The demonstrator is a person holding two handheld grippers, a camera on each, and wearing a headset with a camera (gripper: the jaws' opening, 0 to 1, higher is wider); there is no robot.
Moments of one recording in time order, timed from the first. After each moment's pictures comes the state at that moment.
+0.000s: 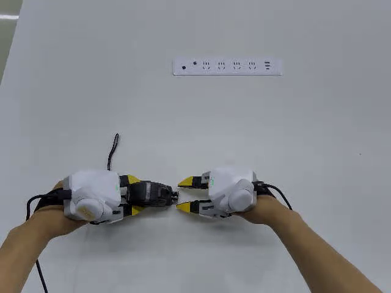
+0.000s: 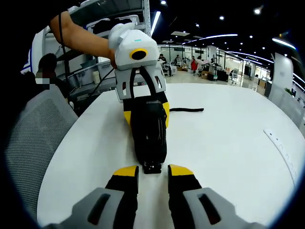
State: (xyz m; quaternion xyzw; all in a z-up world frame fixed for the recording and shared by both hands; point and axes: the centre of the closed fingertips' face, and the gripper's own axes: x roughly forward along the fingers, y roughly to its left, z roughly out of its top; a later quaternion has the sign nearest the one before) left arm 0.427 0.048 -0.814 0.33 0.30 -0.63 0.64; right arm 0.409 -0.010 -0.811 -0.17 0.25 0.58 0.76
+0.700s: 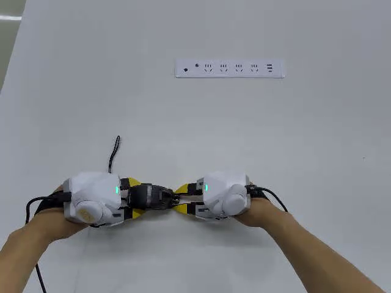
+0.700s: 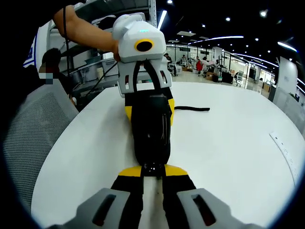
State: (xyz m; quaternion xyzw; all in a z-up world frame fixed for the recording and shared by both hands) left arm 0.427 0.048 -0.814 0.32 0.30 -0.63 0.64; right arm 0.409 -0.001 -0.819 -0.18 0.24 0.60 0.74
